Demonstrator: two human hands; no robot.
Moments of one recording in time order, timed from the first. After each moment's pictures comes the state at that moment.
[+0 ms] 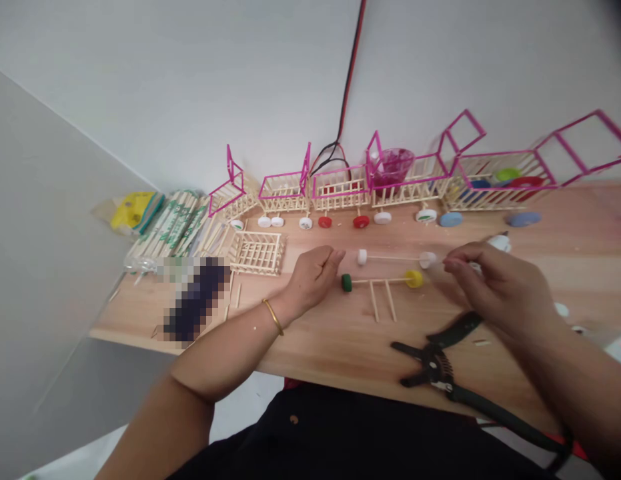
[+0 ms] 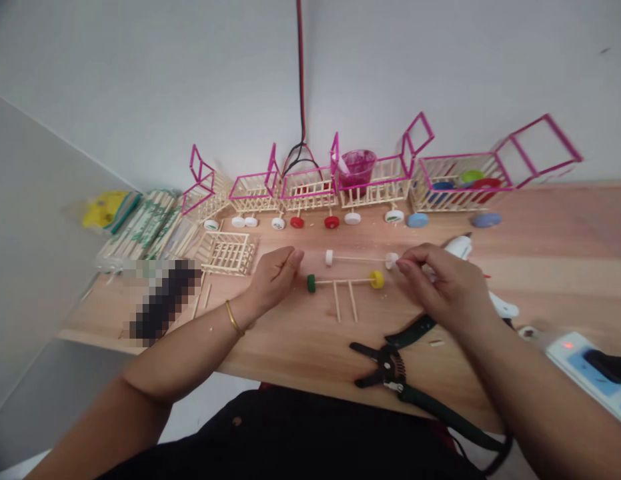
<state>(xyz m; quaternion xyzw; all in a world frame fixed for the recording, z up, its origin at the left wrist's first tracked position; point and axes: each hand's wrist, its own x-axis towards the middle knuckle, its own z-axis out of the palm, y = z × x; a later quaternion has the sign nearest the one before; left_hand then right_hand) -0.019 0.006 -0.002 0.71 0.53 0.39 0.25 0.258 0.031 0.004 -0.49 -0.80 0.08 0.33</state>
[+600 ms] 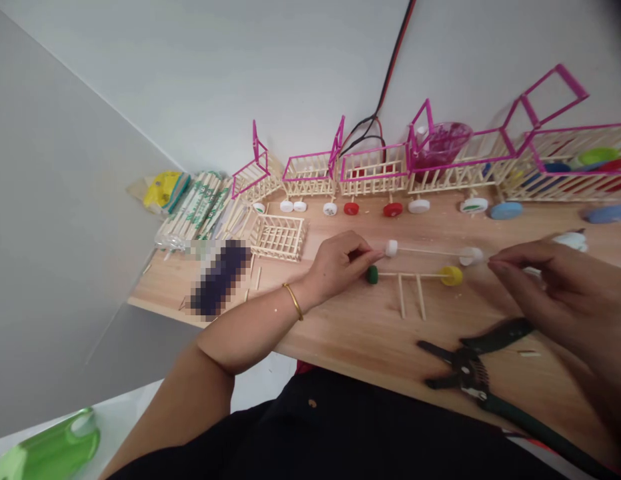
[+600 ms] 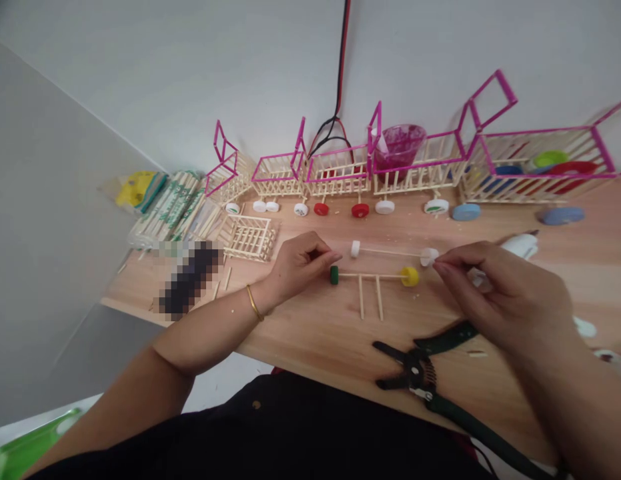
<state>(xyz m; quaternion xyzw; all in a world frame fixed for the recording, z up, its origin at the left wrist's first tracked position) -0.019 0.009 -0.010 0.71 0.51 0.42 0.26 0.249 0.017 0.013 -0.54 -0.78 0.08 0.30</state>
